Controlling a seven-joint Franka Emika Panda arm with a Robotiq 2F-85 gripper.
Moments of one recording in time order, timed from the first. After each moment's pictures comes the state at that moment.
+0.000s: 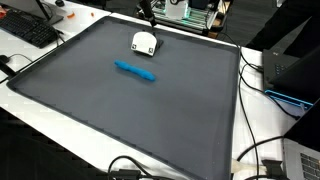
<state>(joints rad) -0.06 -0.12 -0.03 -2.58 0.56 2.26 0.48</state>
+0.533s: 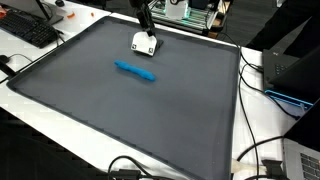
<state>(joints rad) -0.04 -0.02 -0.02 -2.58 0.64 2.40 0.53</state>
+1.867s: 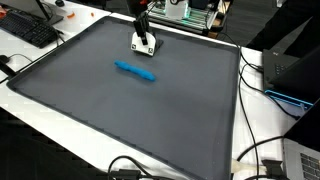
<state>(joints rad) 0.01 0.05 0.01 -2.58 0.64 2.67 0.61</state>
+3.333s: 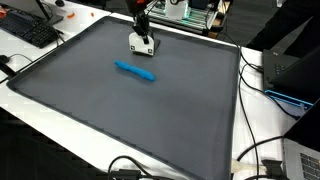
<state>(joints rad) 0.01 0.05 0.01 -2.57 0.77 2.66 0.67</state>
